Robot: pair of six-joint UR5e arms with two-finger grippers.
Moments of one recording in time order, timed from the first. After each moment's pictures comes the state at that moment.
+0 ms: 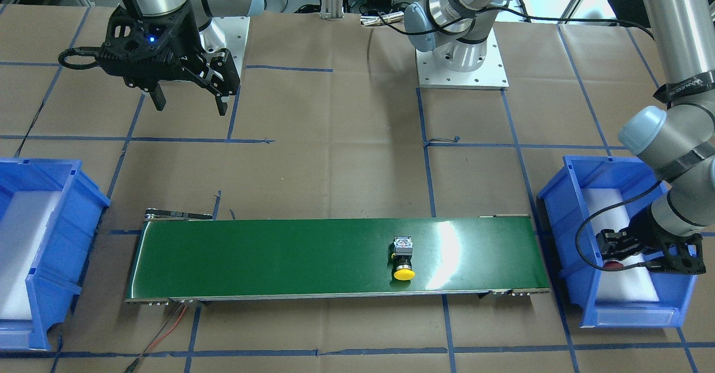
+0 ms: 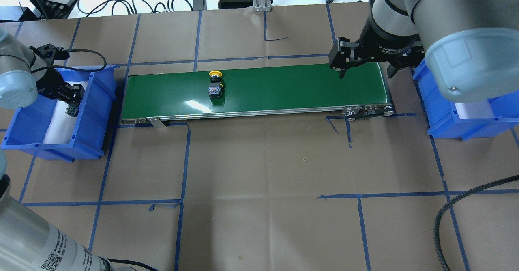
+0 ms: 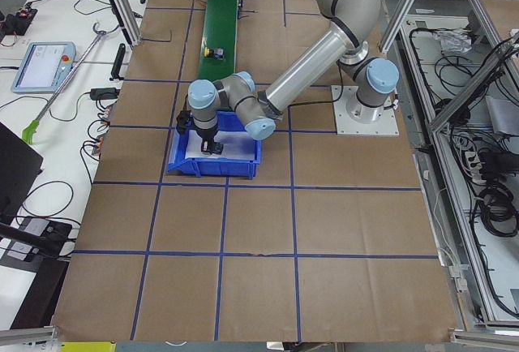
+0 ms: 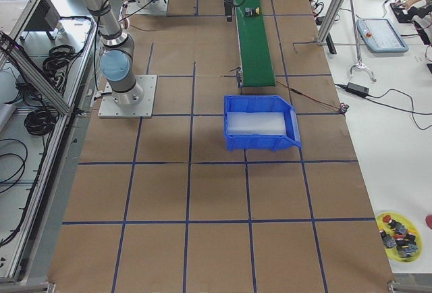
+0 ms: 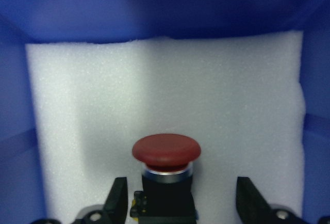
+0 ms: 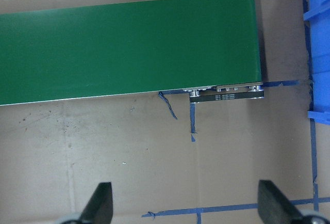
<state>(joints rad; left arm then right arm) -1.02 -2.09 -1.66 -0.92 1.55 0.61 1.68 -1.63 1.66 -1.73 -1.61 0.16</state>
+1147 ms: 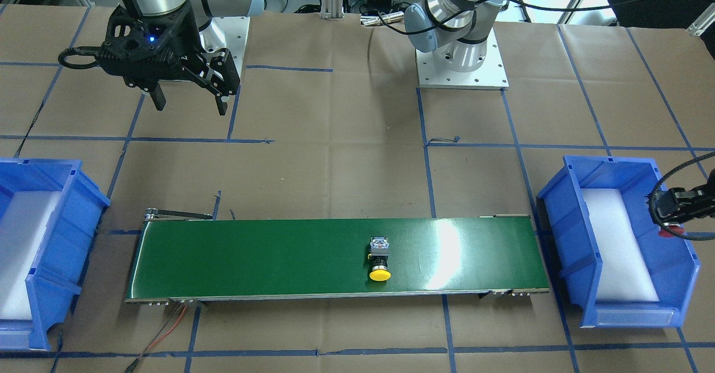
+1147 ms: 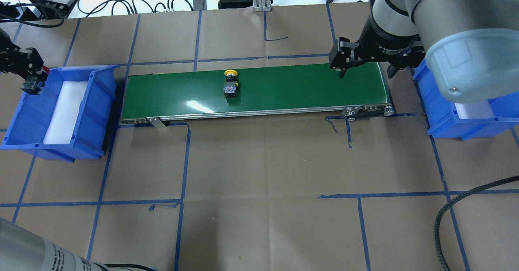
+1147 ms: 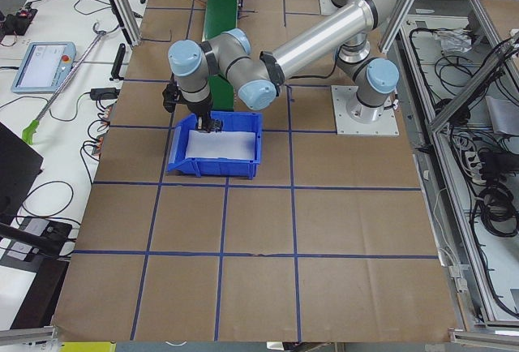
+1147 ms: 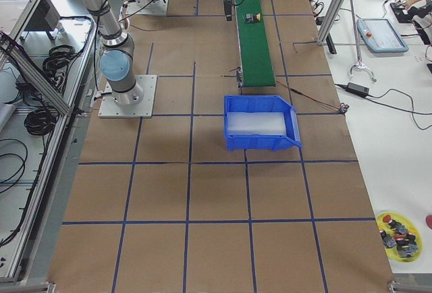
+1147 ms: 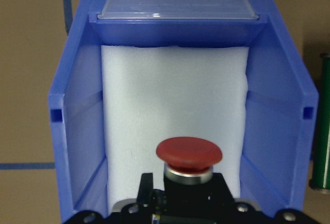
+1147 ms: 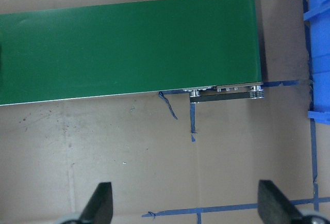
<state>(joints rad) -1.01 -1.96 -1.34 -1.48 1.55 0.58 1.67 -1.63 1.66 -1.73 -1.61 0.16</state>
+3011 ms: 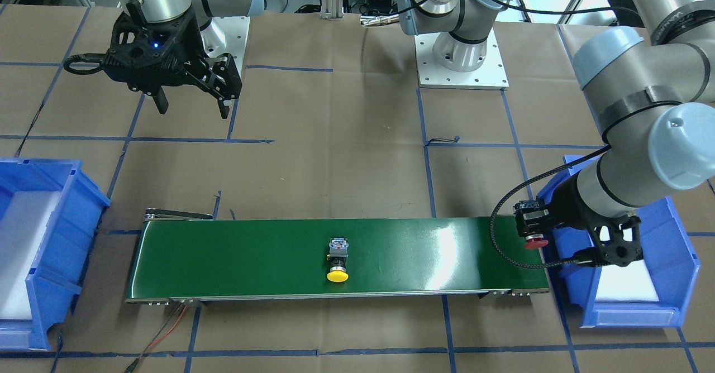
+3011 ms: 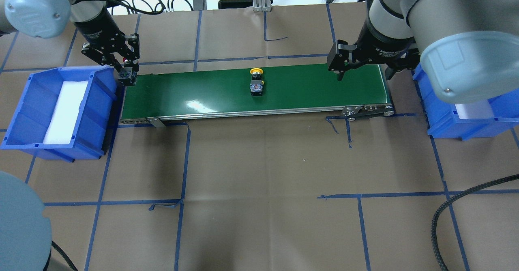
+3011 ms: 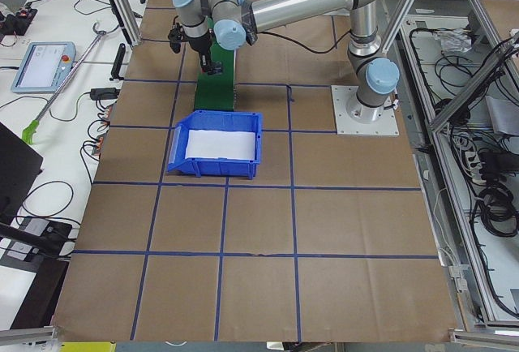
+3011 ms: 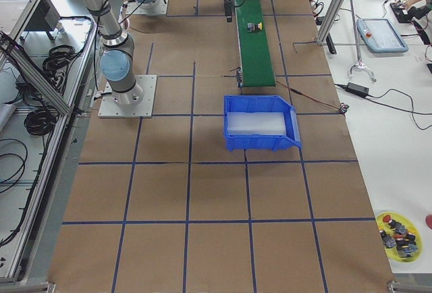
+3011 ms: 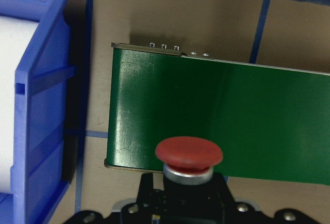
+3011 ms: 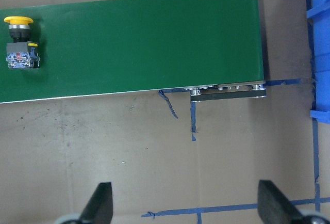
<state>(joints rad) -1.38 -1.94 -1.46 -1.40 1.55 0.05 1.68 -1.62 1.67 -1.74 -1.61 0.16</state>
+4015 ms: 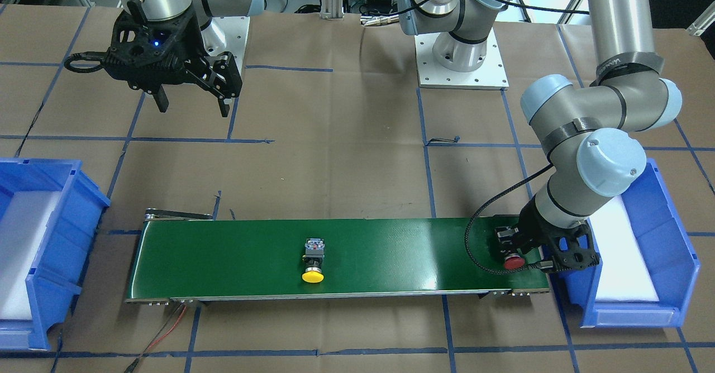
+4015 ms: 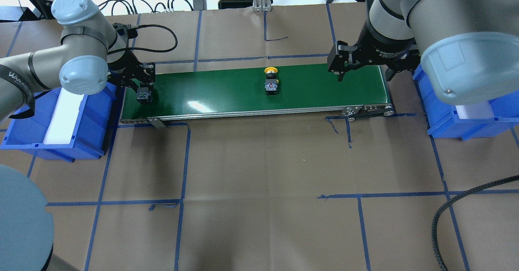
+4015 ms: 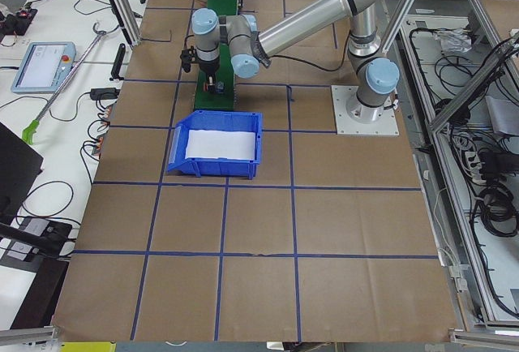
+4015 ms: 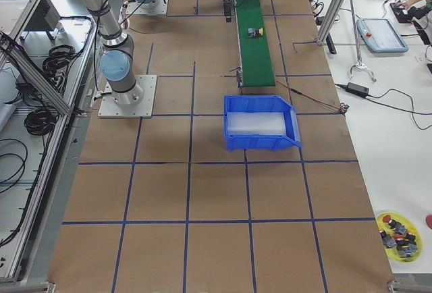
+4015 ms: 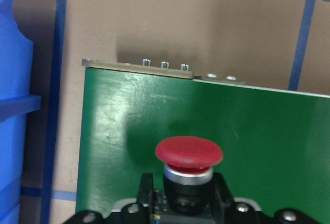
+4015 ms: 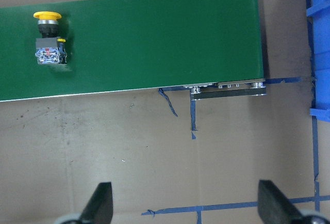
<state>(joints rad) -1.38 -1.96 -1.70 -1.00 1.55 0.05 1.68 -1.63 1.67 -1.74 -1.61 0.16</state>
